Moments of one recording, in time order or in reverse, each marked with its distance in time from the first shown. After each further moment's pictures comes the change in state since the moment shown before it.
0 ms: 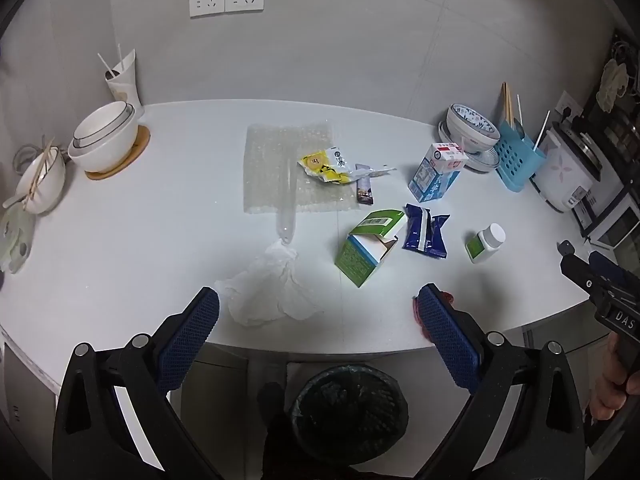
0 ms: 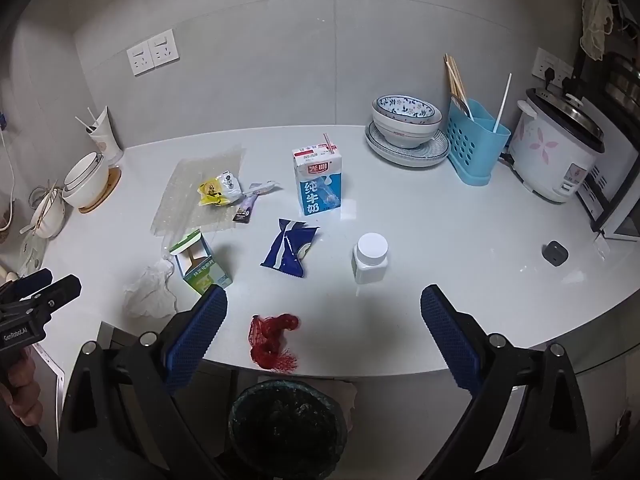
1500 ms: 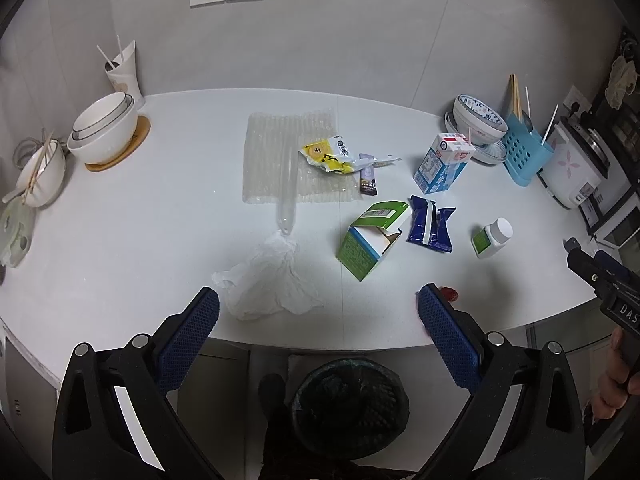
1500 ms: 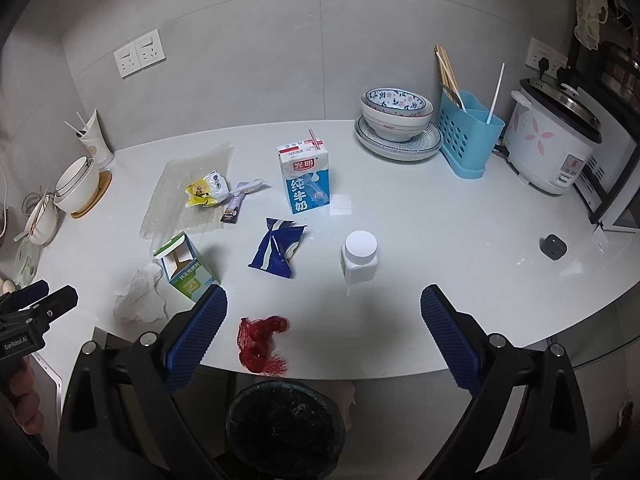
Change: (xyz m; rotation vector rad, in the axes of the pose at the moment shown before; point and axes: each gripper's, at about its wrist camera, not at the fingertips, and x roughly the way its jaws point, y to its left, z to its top) left arm 0.011 -0.006 0.003 -0.002 0.038 0.026; right arm 0.010 -0.014 0.006 0.020 0.020 -0.014
